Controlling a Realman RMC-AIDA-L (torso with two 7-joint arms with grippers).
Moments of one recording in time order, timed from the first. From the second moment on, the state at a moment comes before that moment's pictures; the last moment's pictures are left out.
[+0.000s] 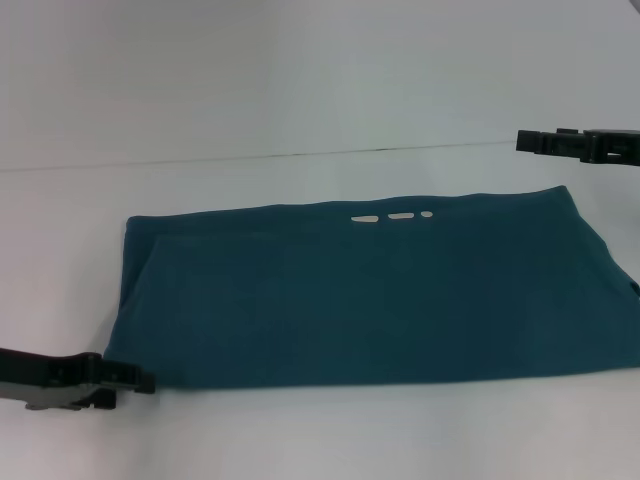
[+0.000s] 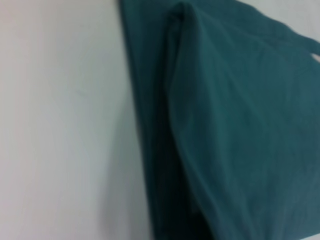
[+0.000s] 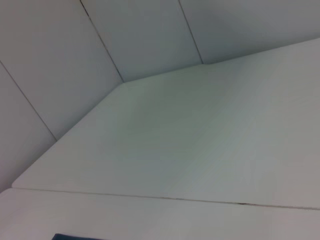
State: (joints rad) left arm -0.62 -2.04 0.61 0.77 2.55 1.51 -2.49; right arm 0.65 1.93 -0.48 -0.70 -2.12 -1.29 1.92
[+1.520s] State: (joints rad) left arm -0.71 -2.03 0.66 0.70 2.61 1.42 -2.51; right arm 0.66 1.93 -0.48 -0.70 -2.12 -1.28 1.93
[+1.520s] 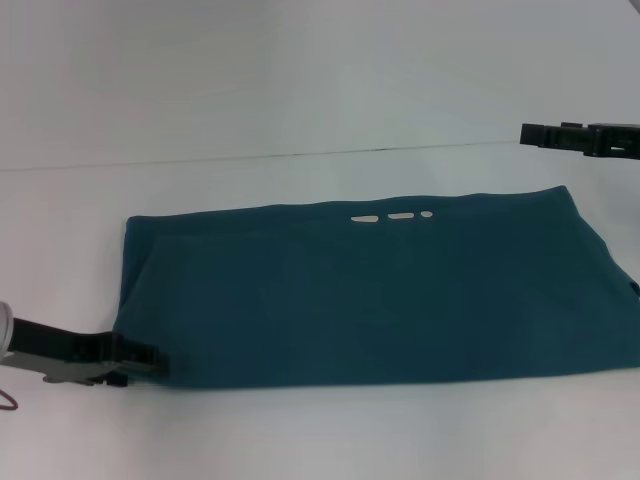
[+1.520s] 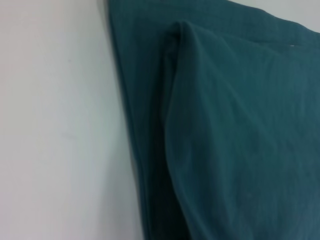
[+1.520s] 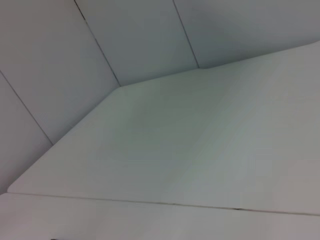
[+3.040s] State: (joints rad) left arm -0.70 -2.04 0.66 0.76 2.58 1.40 -2.47; right arm 0.66 1.93 -0.48 -0.70 -2.12 -1.27 1.92
